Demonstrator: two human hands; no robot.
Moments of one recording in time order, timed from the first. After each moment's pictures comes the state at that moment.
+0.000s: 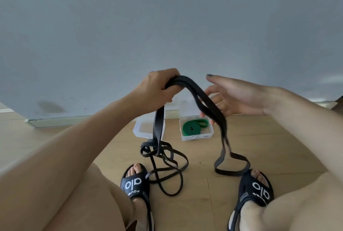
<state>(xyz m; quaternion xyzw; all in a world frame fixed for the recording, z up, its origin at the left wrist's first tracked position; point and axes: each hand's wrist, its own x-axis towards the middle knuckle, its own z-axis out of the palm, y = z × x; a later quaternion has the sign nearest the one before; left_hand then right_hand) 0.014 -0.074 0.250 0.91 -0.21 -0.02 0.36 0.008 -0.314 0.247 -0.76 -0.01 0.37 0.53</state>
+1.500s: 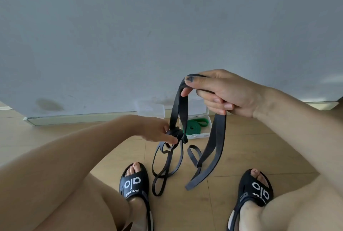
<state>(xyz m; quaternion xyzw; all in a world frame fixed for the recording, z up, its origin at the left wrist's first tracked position) 0.012 -0.058 0.177 0.89 -0.17 -0.41 0.08 -0.006 -0.281 0.270 -0.73 -0.14 0.28 0.60</state>
